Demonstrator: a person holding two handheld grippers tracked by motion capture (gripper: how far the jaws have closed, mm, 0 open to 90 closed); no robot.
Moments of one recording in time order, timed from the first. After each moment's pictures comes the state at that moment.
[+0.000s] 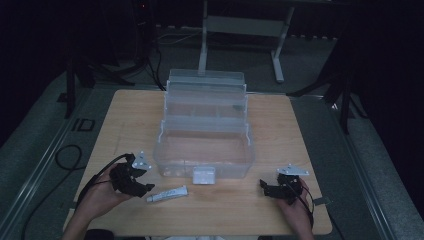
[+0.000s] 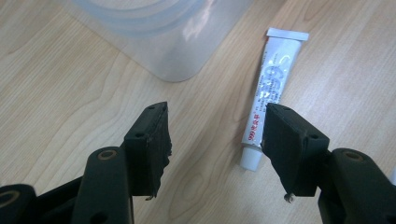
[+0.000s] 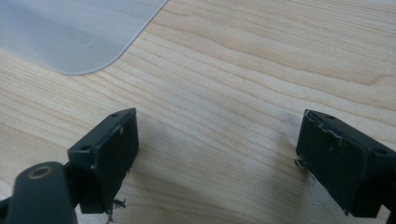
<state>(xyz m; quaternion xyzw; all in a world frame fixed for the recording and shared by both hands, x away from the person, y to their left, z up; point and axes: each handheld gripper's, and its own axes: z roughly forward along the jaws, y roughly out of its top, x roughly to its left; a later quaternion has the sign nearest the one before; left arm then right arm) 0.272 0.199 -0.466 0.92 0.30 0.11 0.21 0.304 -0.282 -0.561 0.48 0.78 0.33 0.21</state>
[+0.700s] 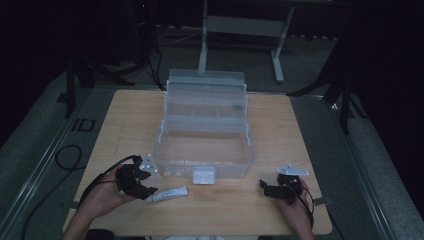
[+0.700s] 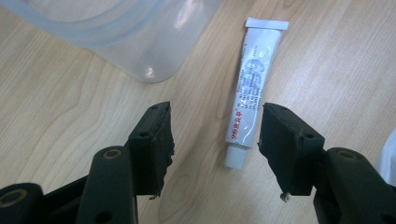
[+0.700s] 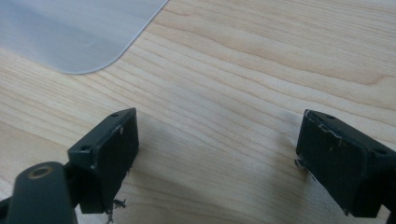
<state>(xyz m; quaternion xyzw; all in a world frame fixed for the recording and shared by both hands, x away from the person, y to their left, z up) 0.273 0.185 -0.467 0.94 0.27 0.09 0.19 0.303 -0.282 -0.561 0.48 0.78 0.33 0.21</state>
